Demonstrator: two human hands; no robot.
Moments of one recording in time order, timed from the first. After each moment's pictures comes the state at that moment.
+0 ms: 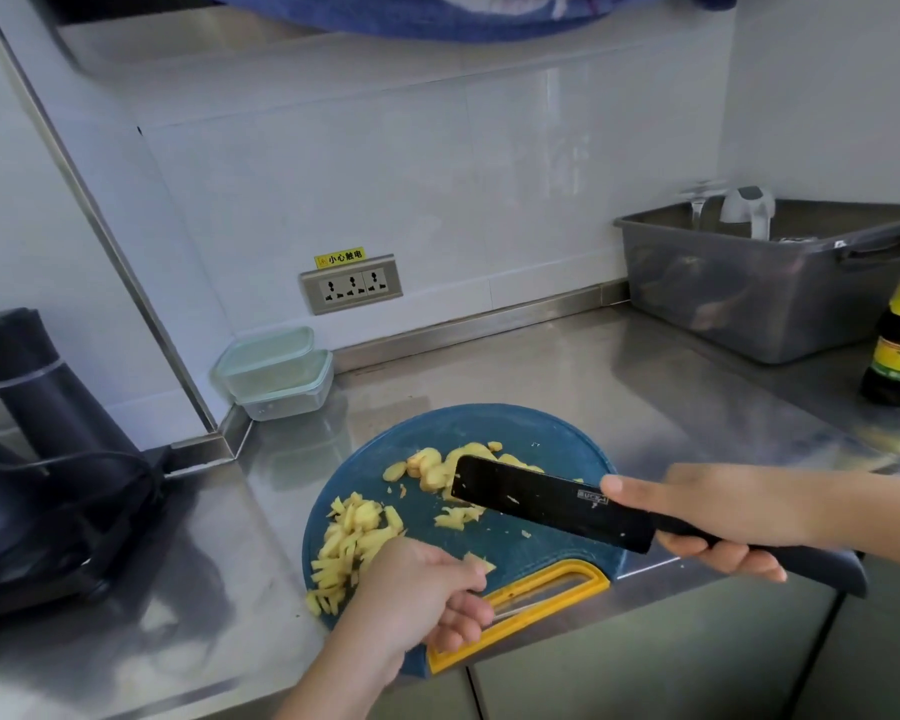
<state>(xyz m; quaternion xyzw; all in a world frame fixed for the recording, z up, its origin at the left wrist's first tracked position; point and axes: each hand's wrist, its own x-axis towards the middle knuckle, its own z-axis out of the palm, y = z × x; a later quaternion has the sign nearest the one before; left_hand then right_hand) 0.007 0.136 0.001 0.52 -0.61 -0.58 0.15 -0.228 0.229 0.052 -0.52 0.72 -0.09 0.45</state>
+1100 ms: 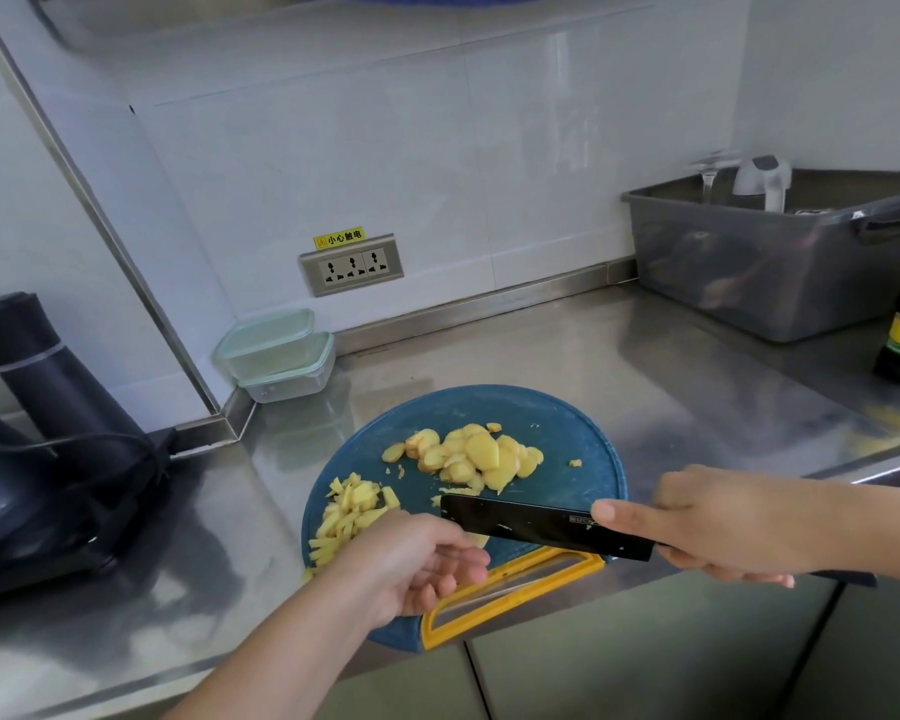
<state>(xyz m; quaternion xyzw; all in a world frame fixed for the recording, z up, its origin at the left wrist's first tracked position) -0.002 0.119 0.008 0.58 -0.55 -0.60 0.07 -0.212 0.240 0.046 -0.56 0.76 0.00 0.33</state>
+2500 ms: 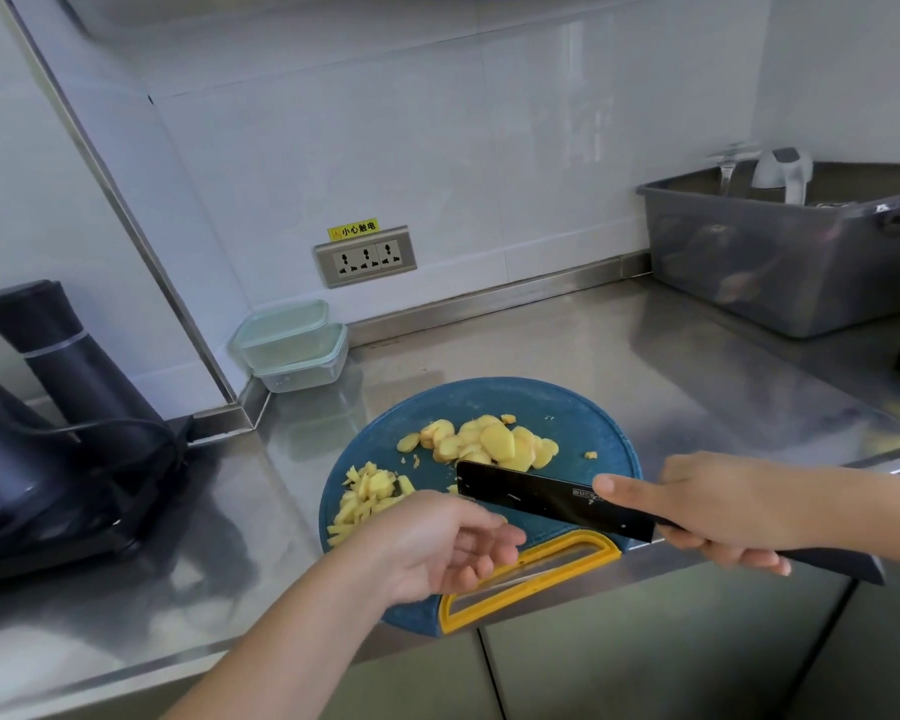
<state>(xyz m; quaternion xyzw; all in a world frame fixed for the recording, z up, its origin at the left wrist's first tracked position) -0.003 0.124 0.021 0.51 -0.55 -0.66 0.05 -0.200 0.228 0.053 -0.50 0.78 0.01 0.38</state>
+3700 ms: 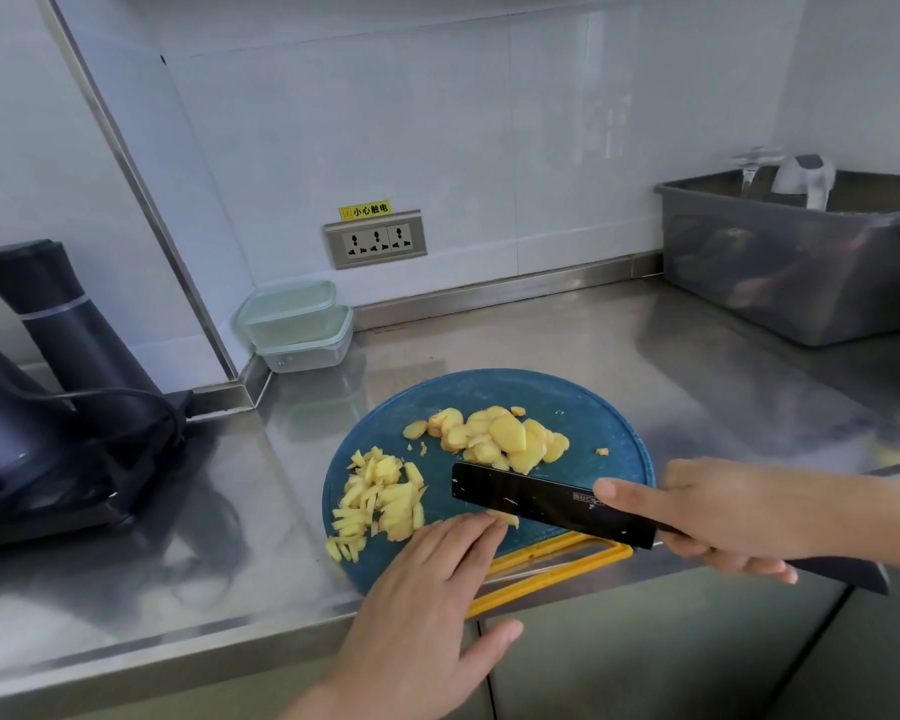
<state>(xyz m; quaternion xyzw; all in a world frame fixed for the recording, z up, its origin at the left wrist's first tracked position) 0.042 0.150 -0.052 0.29 -0.95 0.03 0.12 -0.186 0.225 0.057 -0.51 0.77 0.03 0.38</state>
